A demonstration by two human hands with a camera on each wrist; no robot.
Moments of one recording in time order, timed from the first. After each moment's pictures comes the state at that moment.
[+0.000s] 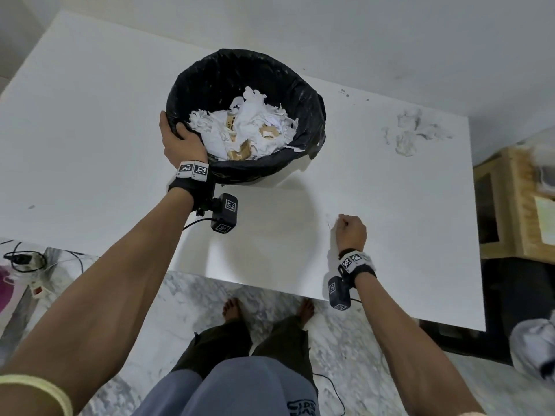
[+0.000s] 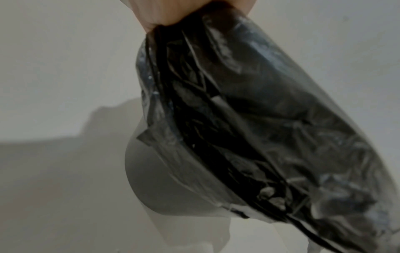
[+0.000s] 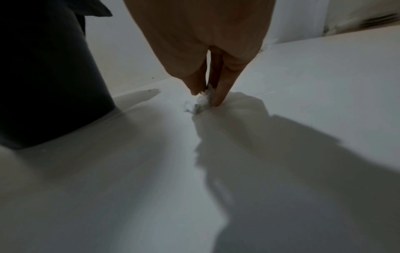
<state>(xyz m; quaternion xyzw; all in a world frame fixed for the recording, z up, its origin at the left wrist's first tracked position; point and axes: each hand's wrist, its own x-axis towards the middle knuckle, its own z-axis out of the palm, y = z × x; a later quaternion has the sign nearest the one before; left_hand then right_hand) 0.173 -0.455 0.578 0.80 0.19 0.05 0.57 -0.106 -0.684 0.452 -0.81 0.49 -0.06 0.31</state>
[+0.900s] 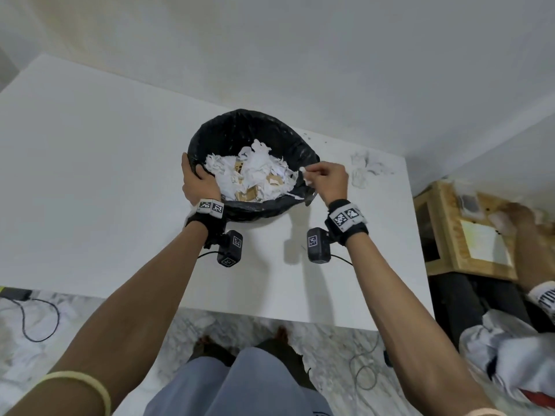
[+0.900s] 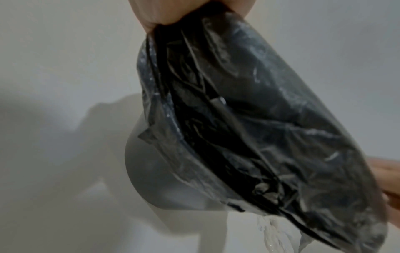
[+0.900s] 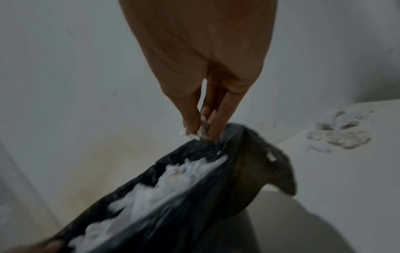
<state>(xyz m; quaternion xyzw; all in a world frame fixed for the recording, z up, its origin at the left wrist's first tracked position) 0.132 -0.489 0.598 0.80 0.14 -0.02 0.58 0.015 -0.699 0.642 -0.79 0.37 -0.20 0.44</state>
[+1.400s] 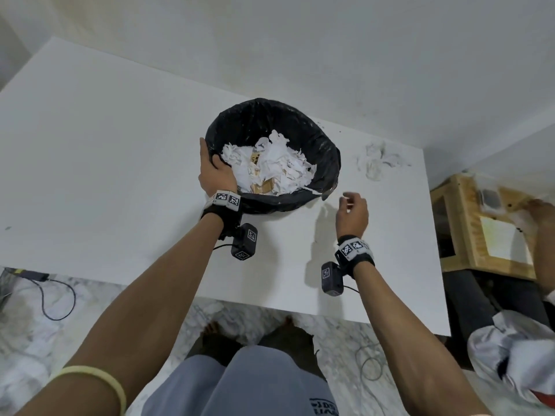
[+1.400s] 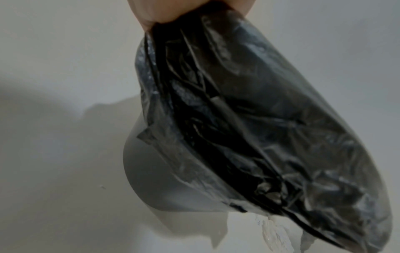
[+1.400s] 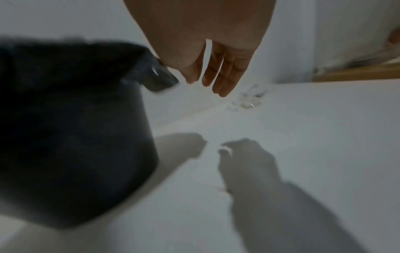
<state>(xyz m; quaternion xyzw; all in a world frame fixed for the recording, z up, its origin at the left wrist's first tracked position) 0.126 -0.497 0.595 0.79 0.12 -0.01 0.60 -0.060 -0.704 0.550 -0.80 0.47 -0.24 0.29</state>
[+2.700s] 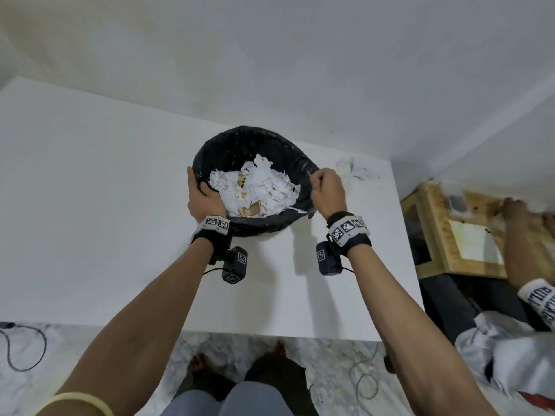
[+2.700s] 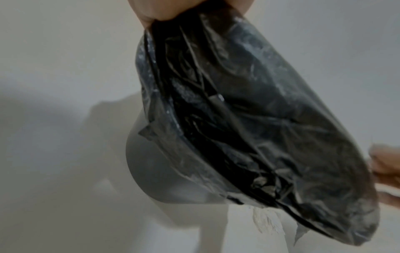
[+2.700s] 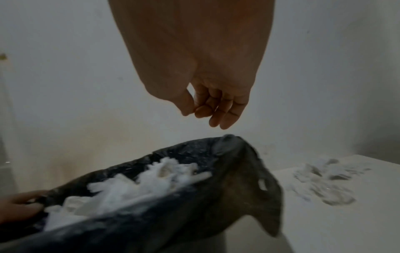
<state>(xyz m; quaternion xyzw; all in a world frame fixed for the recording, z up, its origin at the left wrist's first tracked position) 0.110 -0.541 0.591 0.80 0.11 -0.01 0.59 -0.009 -0.743 0.644 -0.88 0.34 -0.17 0.28</state>
